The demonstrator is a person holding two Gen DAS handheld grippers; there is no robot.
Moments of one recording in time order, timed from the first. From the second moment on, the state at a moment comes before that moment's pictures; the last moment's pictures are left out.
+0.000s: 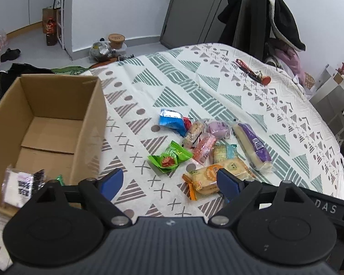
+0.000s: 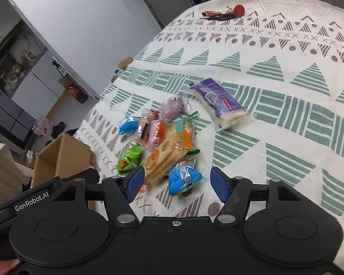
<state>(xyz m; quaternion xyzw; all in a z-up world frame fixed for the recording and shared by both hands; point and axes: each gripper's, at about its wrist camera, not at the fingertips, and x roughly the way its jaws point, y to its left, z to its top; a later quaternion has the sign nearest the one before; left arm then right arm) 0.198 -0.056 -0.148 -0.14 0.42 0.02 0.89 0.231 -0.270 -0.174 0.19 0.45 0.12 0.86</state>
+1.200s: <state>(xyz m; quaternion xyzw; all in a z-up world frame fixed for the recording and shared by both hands) 0.272 -0.078 -0.210 -0.11 0.46 0.04 0.88 0.265 -0.290 -0.216 0.20 0.49 0.06 0.85</state>
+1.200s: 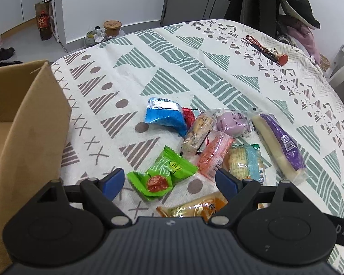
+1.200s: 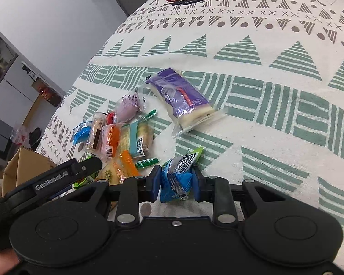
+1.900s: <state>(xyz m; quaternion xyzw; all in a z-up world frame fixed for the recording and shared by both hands) 0.259 -0.064 -0.212 -0.12 0.45 0.07 0.88 0.267 -0.285 -0.212 0.20 0.48 0.08 0.85</state>
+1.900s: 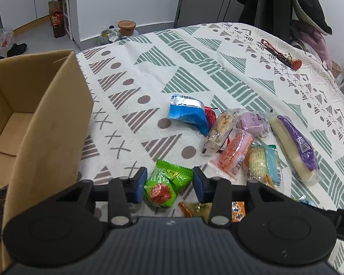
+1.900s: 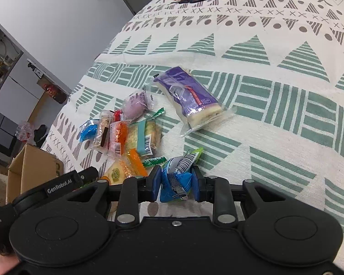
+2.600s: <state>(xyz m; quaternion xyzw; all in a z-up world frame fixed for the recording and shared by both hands) 0.209 -0.048 -0.142 -0.13 0.40 0.10 0.90 0.240 -0.268 -0.167 0.21 0.40 0.15 0.88</state>
